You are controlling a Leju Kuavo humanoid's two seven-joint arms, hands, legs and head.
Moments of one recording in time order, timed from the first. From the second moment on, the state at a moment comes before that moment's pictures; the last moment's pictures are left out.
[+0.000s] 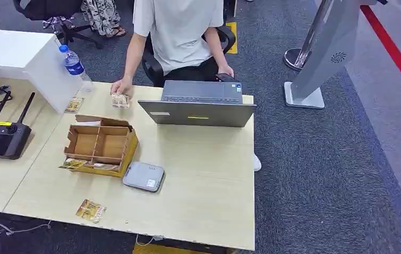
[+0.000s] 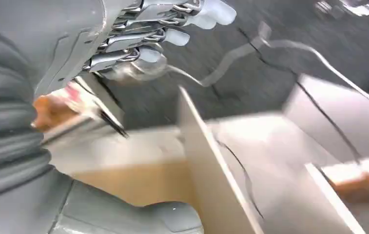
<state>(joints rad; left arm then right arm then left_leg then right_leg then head) -0.11 -0.04 1.51 -0.21 0.41 -0.70 -0.61 -0.06 0.08 -0.91 -0.23 1.22 -0.21 -0.07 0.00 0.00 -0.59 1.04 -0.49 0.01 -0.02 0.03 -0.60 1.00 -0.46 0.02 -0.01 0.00</state>
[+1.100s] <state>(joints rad) -0.58 0.02 0.75 -1.54 0.47 -0.12 -0.24 -0.10 0.09 -0.90 -0.23 1.37 -0.18 0.03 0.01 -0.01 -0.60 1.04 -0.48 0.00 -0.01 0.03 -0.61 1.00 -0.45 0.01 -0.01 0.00</state>
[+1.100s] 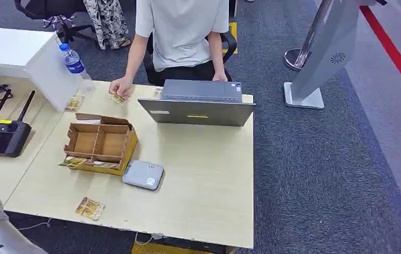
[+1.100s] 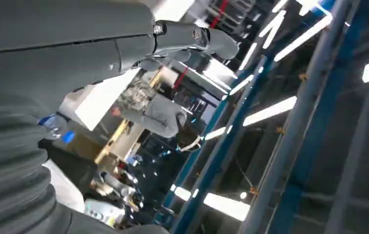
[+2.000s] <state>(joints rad) -0.87 0.22 -0.27 -1.40 -1.22 -0.24 0.18 -0.07 0.09 -0.87 -0.21 1.37 -0.15 0.06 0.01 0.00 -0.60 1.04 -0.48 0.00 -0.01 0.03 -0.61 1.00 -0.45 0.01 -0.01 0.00</state>
